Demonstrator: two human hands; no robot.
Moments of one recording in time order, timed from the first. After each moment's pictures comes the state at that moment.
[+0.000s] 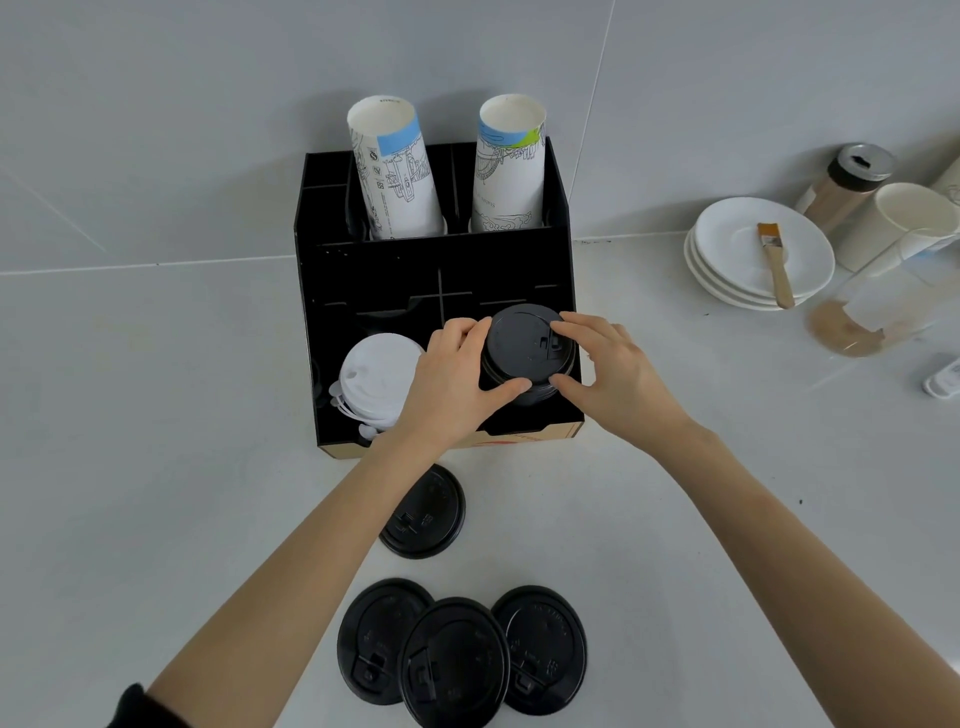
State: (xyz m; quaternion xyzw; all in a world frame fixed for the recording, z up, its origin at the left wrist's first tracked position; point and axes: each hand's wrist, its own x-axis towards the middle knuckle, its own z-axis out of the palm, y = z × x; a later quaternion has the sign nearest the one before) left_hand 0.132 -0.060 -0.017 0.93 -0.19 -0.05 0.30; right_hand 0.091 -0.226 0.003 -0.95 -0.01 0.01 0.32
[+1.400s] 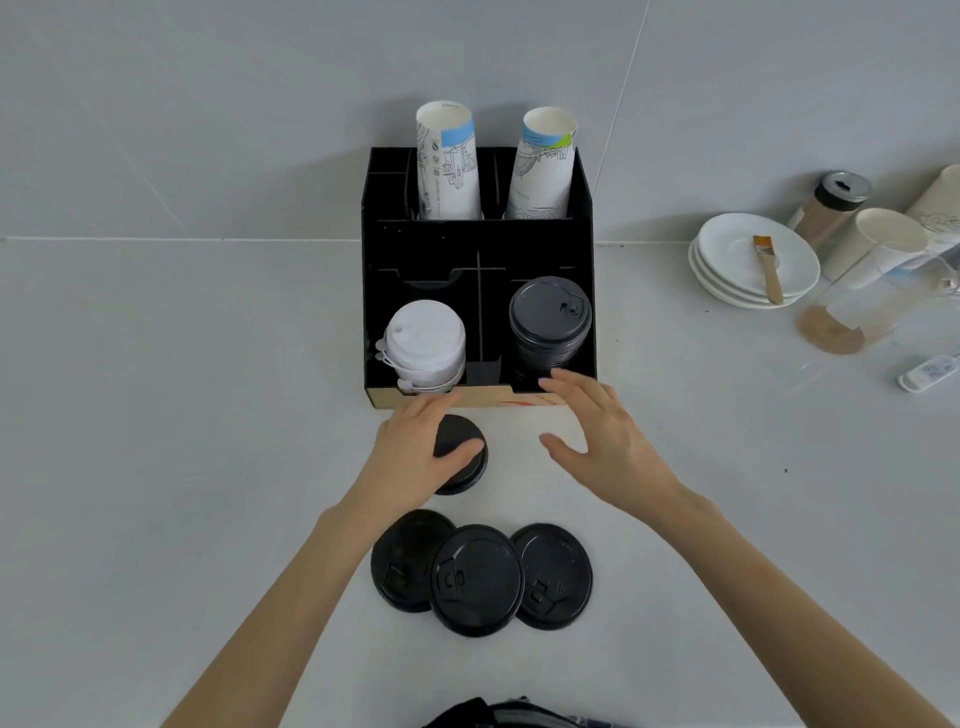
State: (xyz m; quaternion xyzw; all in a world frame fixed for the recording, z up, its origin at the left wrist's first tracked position) left_hand 0.024 0.022 -0.014 0.92 -0.15 -0.11 0.33; right_hand -0.005 -0.181 -0.005 -0.94 -0.08 0.00 0.33
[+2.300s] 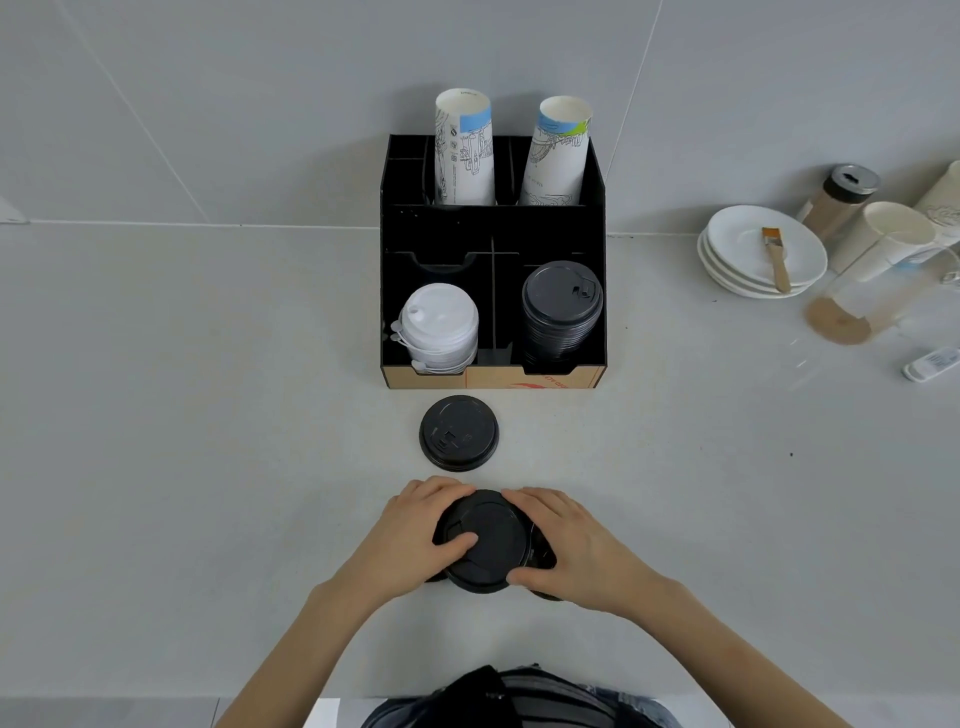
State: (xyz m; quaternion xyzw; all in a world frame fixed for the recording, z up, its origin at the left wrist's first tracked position) left_hand -0.048 0.050 -0.055 0.91 -0.19 -0.20 0.30; right_hand -0.080 -0.147 -0.054 -0.92 -0.16 0.20 0.31
